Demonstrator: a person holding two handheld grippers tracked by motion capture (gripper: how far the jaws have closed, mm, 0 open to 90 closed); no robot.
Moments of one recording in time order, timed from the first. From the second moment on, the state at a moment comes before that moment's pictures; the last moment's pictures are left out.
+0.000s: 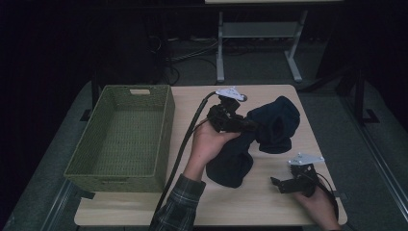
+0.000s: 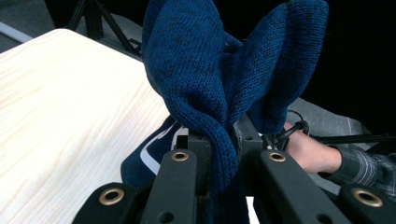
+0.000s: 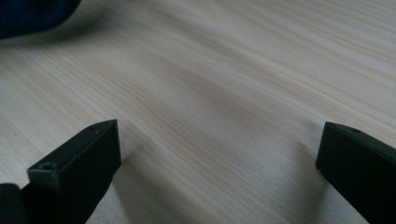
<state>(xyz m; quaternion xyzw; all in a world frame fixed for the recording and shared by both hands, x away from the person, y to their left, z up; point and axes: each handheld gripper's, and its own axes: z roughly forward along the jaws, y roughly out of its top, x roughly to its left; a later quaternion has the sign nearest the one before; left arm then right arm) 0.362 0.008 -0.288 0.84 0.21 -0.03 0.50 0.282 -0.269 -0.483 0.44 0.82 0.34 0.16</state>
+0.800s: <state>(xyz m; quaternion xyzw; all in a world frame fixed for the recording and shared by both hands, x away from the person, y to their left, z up) 0.388 0.048 -0.347 0.83 0.27 -0.03 0.48 0.282 -0.269 -0.483 0.44 0.82 0.34 0.16</state>
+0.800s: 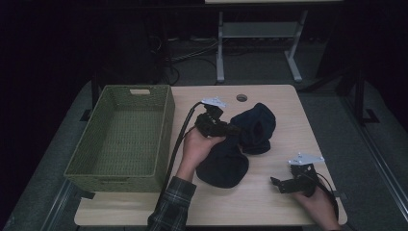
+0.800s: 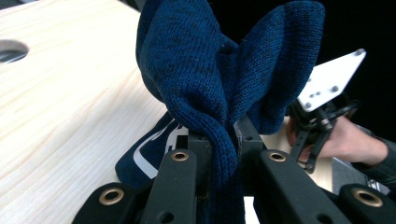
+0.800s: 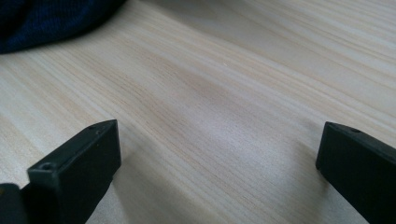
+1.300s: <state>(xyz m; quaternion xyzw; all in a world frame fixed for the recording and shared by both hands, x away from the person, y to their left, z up) 0.395 0.079 -0.372 0.83 0.31 -0.01 0.46 0.282 -0.269 -0.483 0.44 0.82 0.34 0.16</state>
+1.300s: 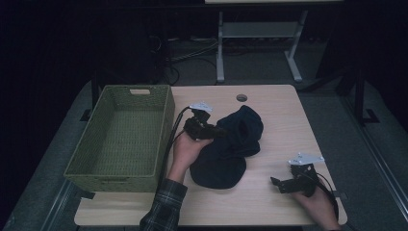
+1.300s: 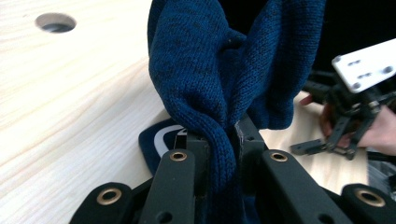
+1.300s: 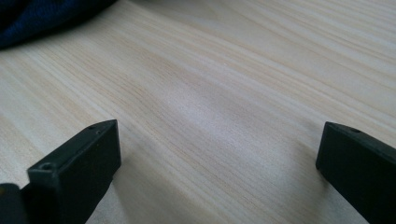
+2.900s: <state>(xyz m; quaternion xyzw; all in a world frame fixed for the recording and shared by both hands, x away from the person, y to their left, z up) 0.347 0.107 -0.396 0.85 0.33 0.10 0.39 0.293 -0.245 -0.458 0.42 0.82 0.35 0.15</state>
